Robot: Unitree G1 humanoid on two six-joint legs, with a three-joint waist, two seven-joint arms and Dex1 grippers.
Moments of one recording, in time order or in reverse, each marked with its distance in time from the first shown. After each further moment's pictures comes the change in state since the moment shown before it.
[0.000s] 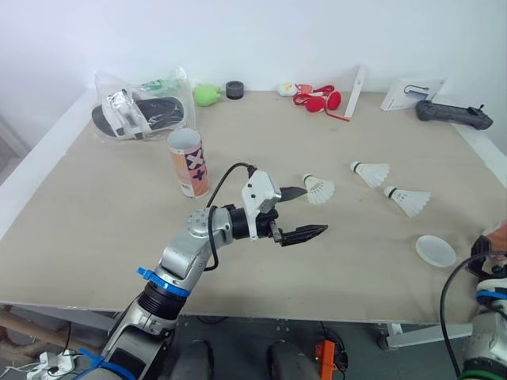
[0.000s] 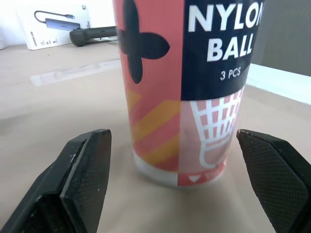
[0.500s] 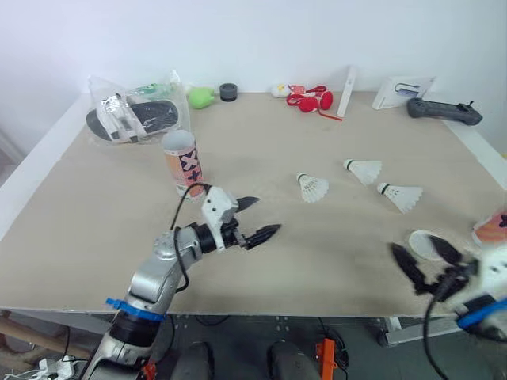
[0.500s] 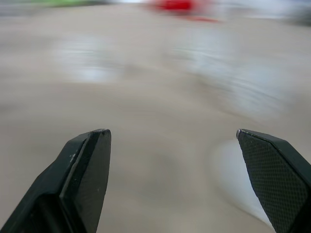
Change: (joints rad) left arm 0.246 0.101 0.140 -0.090 0.032 -0.012 0.144; right arm 0.418 -0.186 0.270 -0.980 0.263 0.511 0.299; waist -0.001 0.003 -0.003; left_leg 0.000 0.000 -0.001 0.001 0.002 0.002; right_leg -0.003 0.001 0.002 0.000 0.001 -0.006
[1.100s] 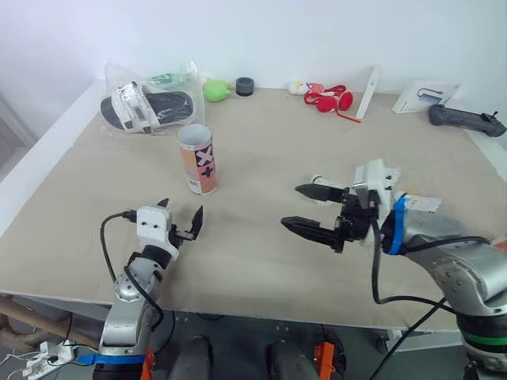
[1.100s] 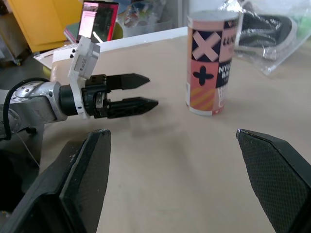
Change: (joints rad) left arm 0.208 -0.079 0.225 -0.022 0.194 -0.185 0.461; right arm -0.692 -0.081 0.468 0.077 0.094 0.309 0.249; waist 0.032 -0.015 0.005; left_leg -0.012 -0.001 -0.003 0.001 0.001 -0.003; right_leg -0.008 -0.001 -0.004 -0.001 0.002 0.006
